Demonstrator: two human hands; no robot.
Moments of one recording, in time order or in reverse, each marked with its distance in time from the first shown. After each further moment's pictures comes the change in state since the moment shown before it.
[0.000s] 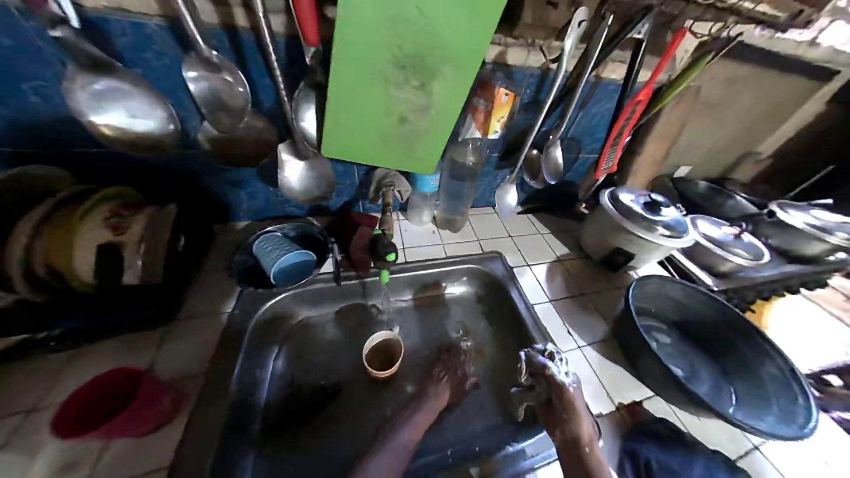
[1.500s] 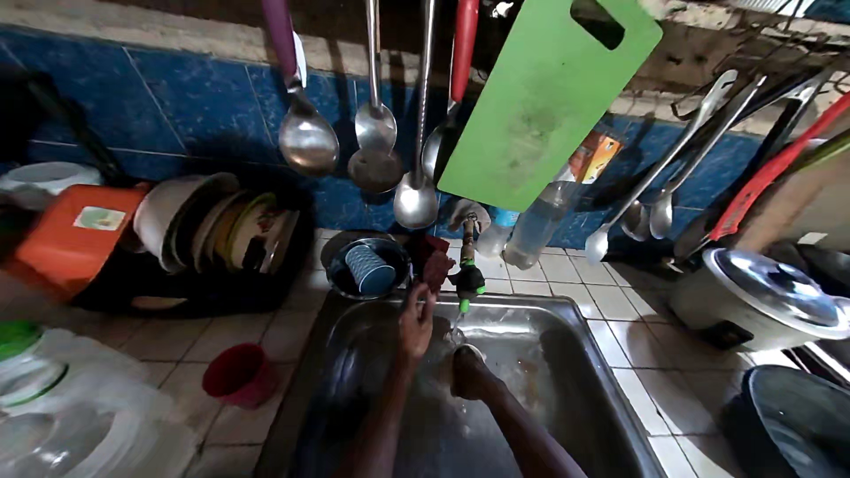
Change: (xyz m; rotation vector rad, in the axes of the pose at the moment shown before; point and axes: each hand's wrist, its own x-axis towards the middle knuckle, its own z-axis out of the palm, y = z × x) left_hand -0.095 -0.096 -0.172 -0.723 1.020 -0.287; right_hand 0.068 0.100 0.203 -1.749 -1.207 0.100
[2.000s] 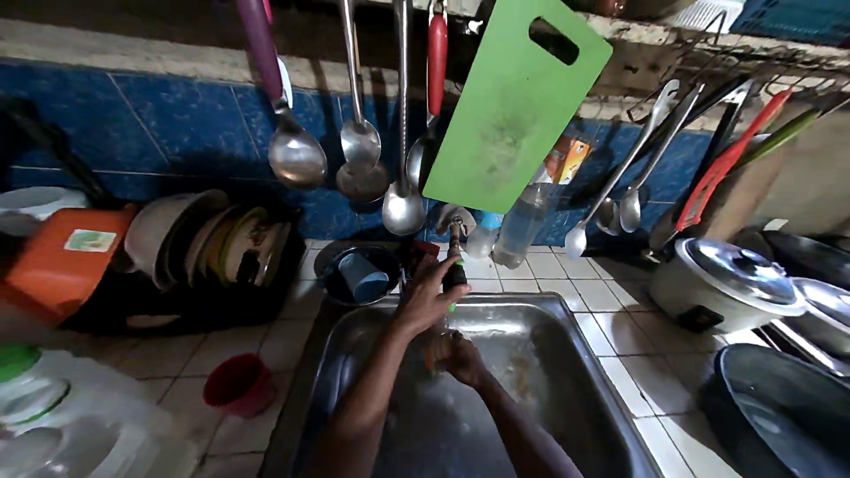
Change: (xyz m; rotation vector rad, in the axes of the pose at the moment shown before) left_hand 0.035 0.069 -0.019 0.124 -0.348 0.267; right_hand 0.005 0.008 0.006 0.412 0.406 -0.026
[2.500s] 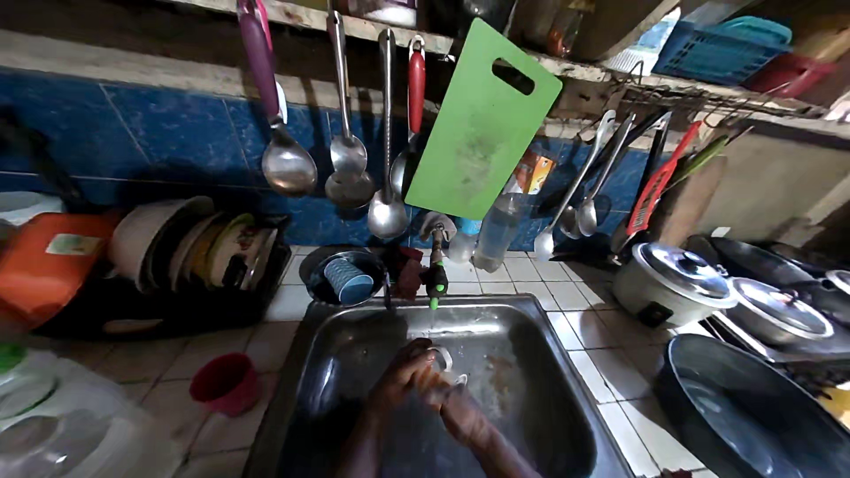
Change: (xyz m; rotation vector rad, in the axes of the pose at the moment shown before) left_hand -0.102 -0.084 0.080 -0.946 -0.092 -0.346; right_hand -0.103 -0.021 0.028 0.885 0.163 -0.023
